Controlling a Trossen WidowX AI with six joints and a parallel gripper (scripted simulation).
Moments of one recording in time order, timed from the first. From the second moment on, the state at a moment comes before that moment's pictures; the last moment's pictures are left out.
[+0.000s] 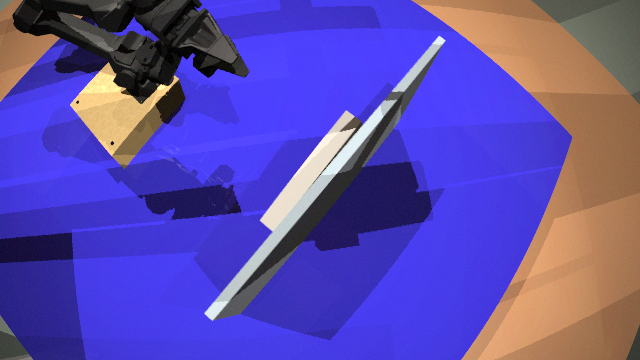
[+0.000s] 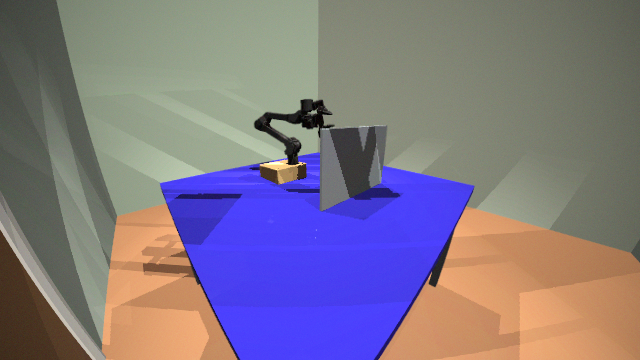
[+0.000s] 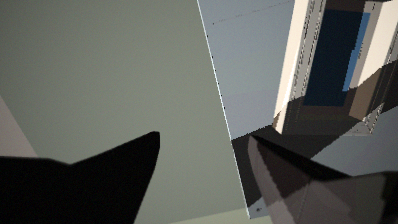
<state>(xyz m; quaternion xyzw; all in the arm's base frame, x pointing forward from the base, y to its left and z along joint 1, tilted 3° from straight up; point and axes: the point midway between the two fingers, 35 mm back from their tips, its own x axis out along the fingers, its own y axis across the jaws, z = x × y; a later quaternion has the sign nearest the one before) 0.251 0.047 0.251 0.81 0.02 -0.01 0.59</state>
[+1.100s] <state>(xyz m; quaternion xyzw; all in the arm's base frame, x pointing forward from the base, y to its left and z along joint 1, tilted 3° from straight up) 0.251 0.046 0.251 0.81 0.02 -0.01 0.59</state>
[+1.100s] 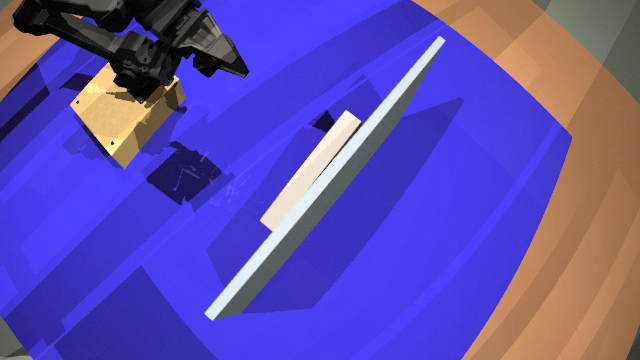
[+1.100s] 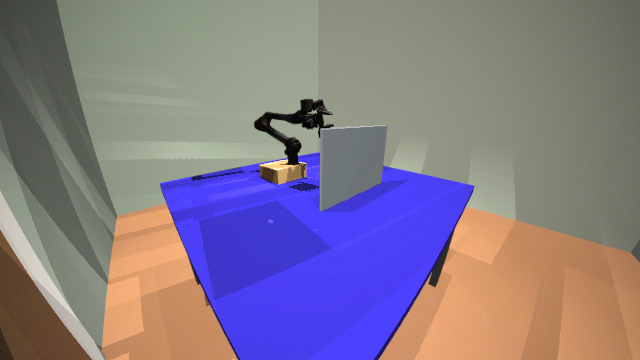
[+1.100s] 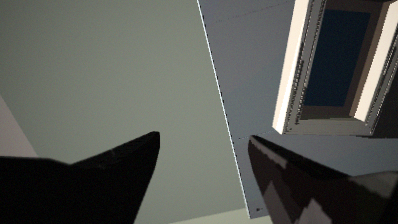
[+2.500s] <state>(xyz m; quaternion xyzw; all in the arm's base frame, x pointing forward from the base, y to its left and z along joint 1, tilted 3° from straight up) 0.288 0.041 0.180 0.81 0.01 -0.01 0.59</state>
